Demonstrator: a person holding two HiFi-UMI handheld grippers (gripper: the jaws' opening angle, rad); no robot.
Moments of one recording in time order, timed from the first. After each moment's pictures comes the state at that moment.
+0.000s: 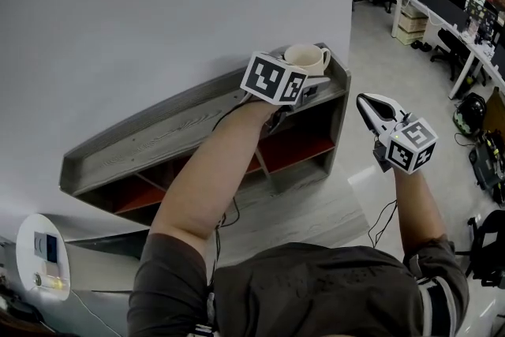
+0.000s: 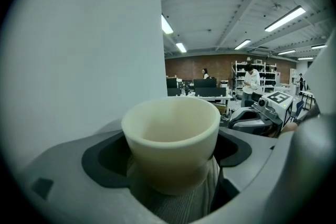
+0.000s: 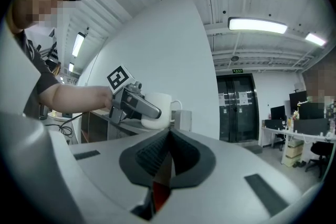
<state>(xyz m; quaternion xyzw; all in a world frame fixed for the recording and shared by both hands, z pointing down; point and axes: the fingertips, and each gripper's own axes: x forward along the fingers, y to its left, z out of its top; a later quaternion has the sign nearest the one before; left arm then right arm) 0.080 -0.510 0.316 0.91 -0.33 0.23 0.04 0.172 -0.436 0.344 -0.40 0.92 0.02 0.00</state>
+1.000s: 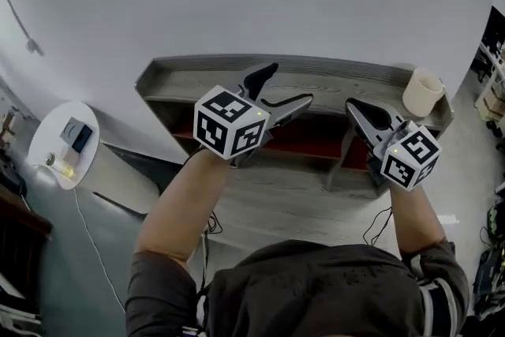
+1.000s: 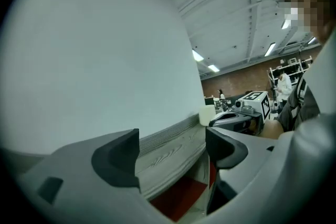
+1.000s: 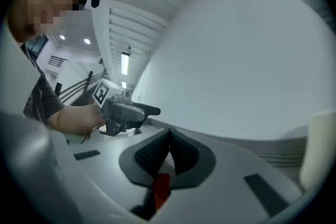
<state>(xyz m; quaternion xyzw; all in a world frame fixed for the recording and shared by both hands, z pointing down) -0.212 -0.322 0.253 0.83 -0.54 0.10 -0.03 -0.113 -0.344 0.282 -0.11 0.99 0.04 0.03</state>
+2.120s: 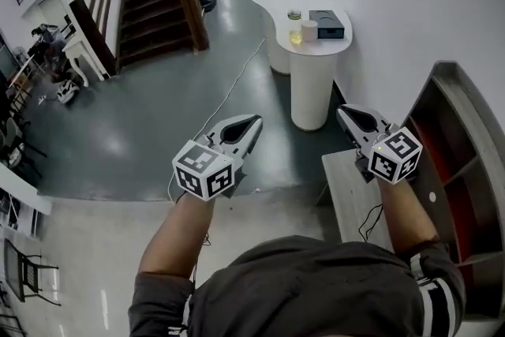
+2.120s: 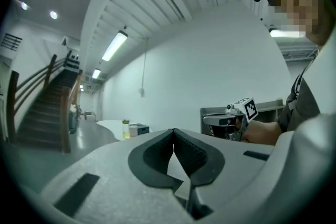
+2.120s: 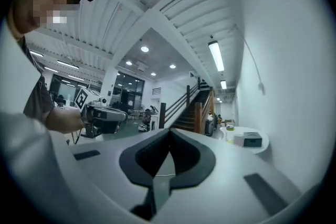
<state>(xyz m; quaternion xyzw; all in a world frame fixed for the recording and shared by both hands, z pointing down) -0.366 0.363 0.330 0.32 -0.95 0.01 0.02 -0.419 0.200 0.334 0.47 0.88 0.03 0.02</state>
